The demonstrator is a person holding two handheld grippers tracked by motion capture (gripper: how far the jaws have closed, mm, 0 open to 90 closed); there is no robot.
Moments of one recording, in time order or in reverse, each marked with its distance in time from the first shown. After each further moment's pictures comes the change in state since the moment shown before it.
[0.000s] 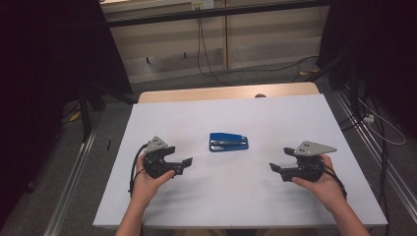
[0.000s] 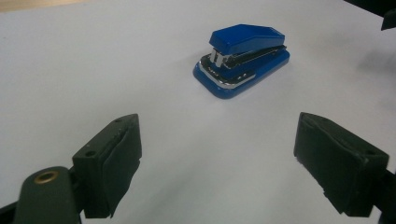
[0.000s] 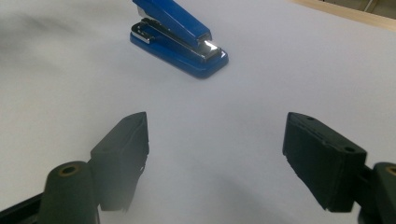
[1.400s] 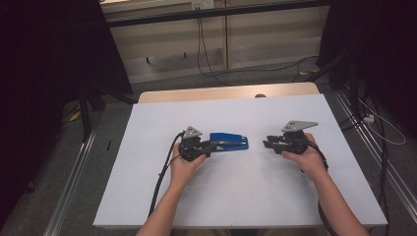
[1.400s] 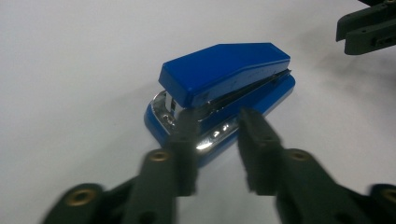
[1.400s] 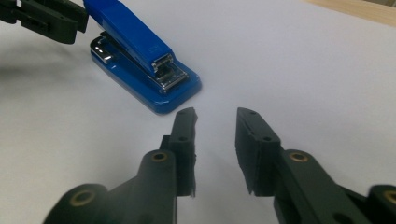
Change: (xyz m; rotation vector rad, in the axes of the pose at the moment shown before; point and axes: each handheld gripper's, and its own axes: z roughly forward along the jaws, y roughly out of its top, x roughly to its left) left arm -0.027 0.028 0.097 0.037 -0.042 -0.030; right arm -0.048 0.026 0.064 0.031 0.086 0.024
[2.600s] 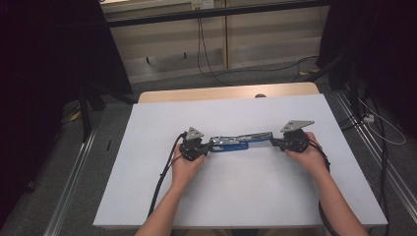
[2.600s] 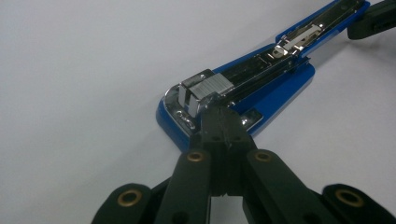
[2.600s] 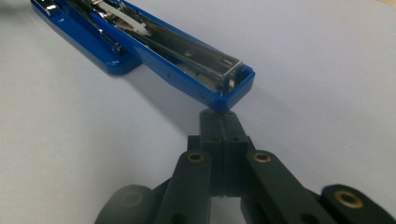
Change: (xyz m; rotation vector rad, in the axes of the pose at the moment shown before) left arm 0.002 -0.004 0.013 0.017 0.051 0.059; right arm -0.013 -0.005 0.005 0.125 -0.096 -0.064
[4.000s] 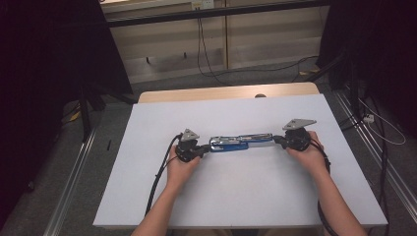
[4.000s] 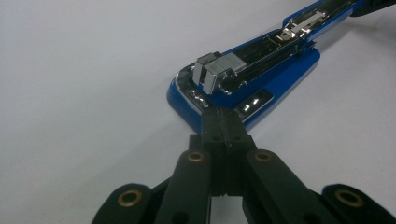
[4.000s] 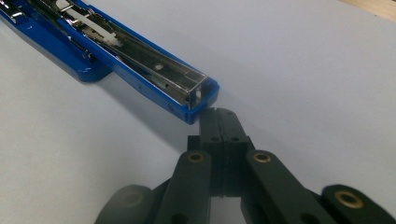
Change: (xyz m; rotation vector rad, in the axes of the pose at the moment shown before) left arm 0.011 -0.009 -0.005 0.014 -0.027 0.011; right arm -0.005 -0.001 -0.001 -0.008 -0.072 0.036
